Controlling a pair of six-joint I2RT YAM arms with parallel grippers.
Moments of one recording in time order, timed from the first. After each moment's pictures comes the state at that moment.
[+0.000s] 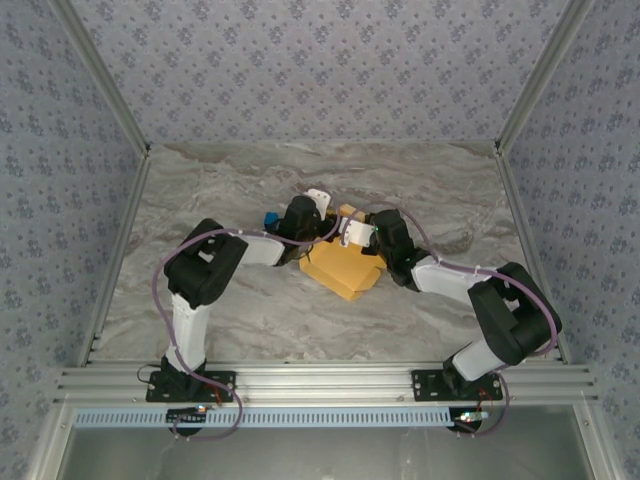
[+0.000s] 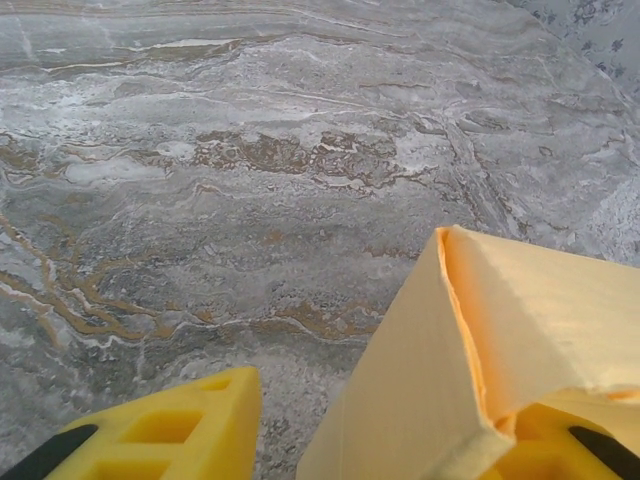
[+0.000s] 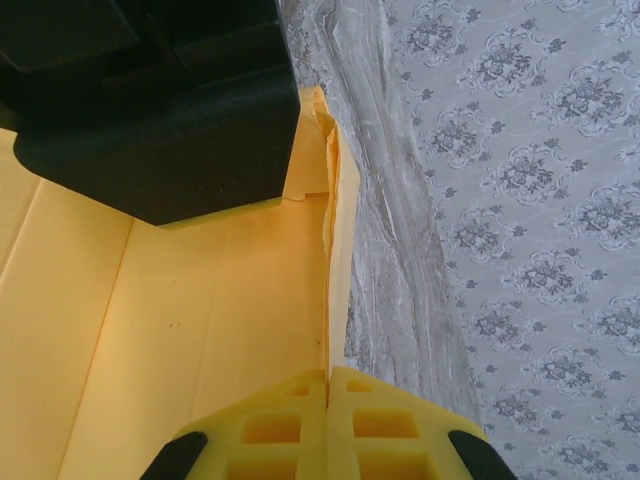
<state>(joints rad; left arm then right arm) -0.66 2.06 1.11 0.52 0.11 -0.32 0.56 1.52 0.69 0.35 0.21 -1.02</state>
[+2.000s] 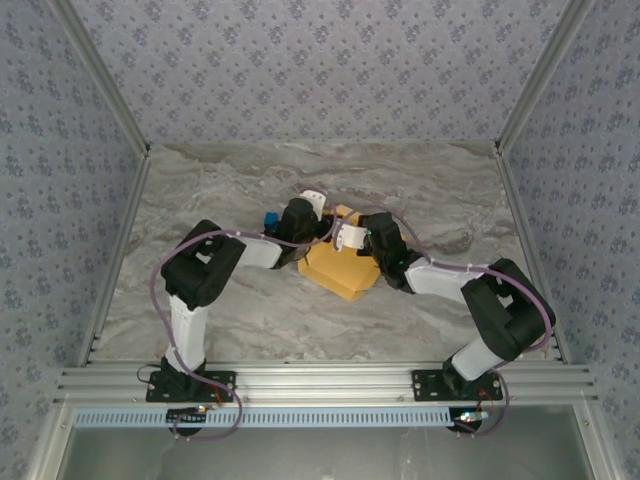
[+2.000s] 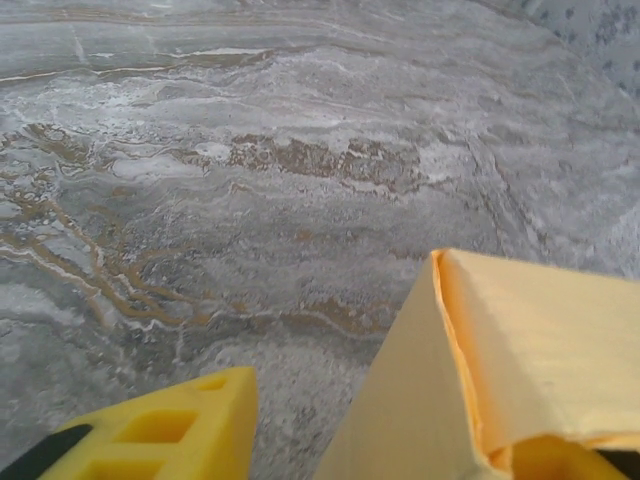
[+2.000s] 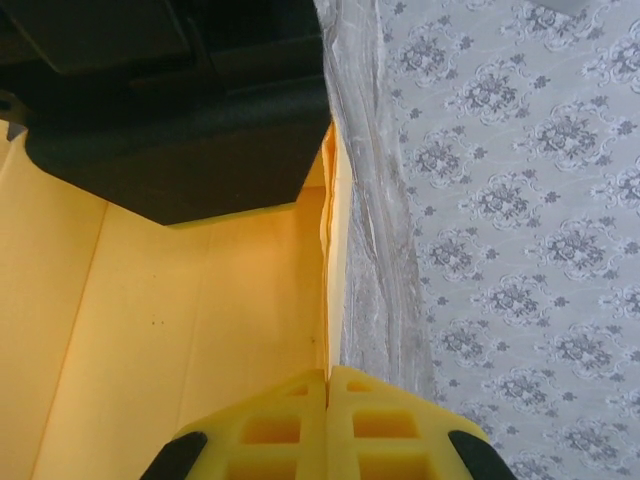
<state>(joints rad) -0.65 2.02 1.05 0.56 0.08 -0.34 0.60 1.55 0.69 0.41 0.28 -1.11</state>
